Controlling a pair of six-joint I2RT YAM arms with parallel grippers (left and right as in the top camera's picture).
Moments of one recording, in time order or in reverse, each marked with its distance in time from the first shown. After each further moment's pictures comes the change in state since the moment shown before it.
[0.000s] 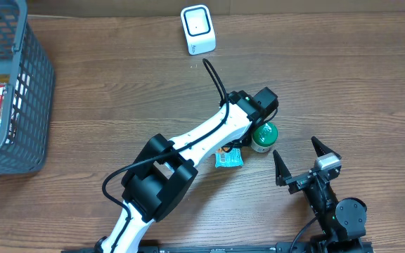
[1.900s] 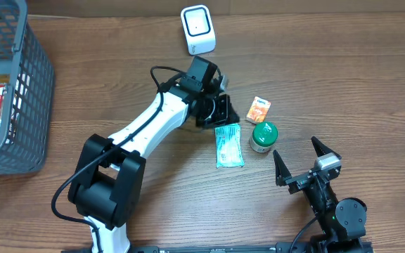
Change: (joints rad) left arm 0.330 -0.240 -0.311 0.468 0.772 0.226; right arm 0.000 0.000 0.000 0.000 0.000 0.000
